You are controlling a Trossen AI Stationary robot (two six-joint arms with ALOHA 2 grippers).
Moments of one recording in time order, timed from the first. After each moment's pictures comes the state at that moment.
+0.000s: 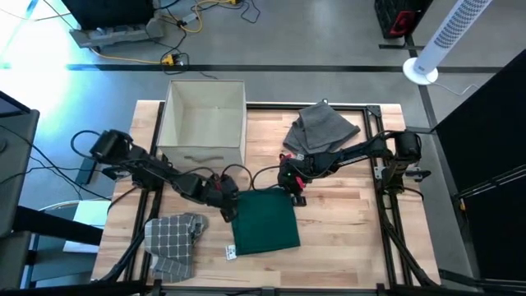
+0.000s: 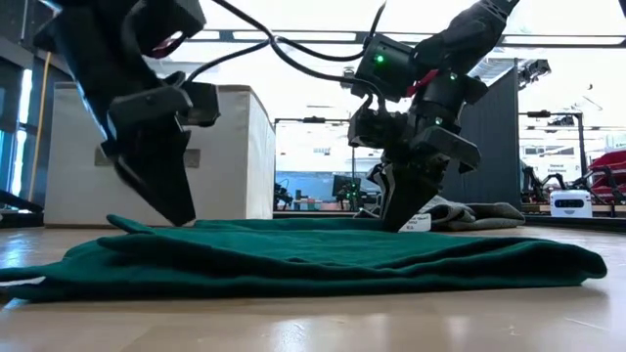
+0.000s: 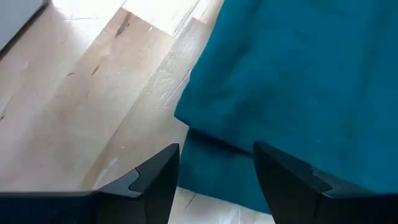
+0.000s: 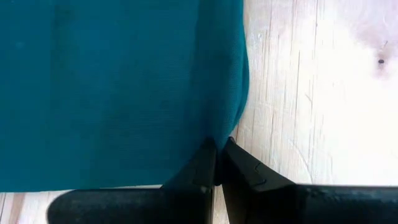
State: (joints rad) left arm -0.32 1.59 0.74 -0.28 -0.32 -0.81; right arm -0.02 1.84 0.97 -0.26 -0.16 -0.11
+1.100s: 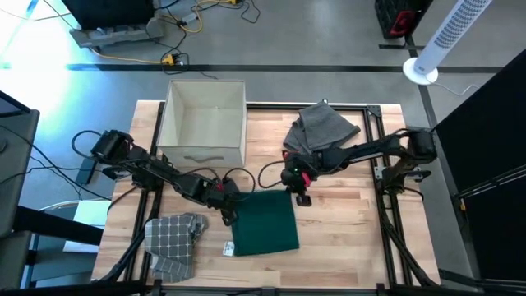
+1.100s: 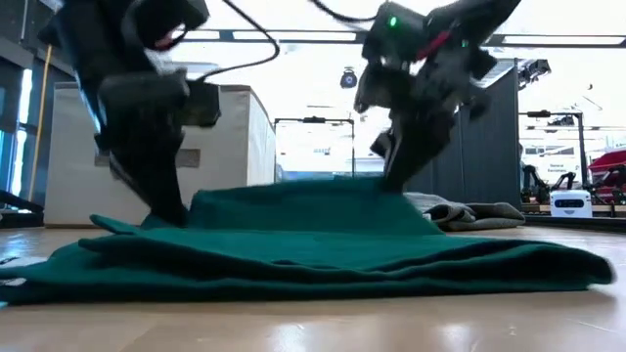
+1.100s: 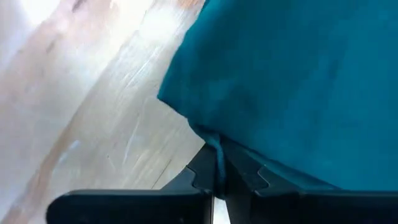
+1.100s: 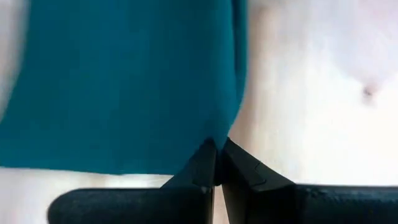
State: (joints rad) left arm -0.32 1.57 0.78 -0.33 -0.20 -0.83; right arm -0.01 1.66 0.96 -0.30 -0.31 -0.09
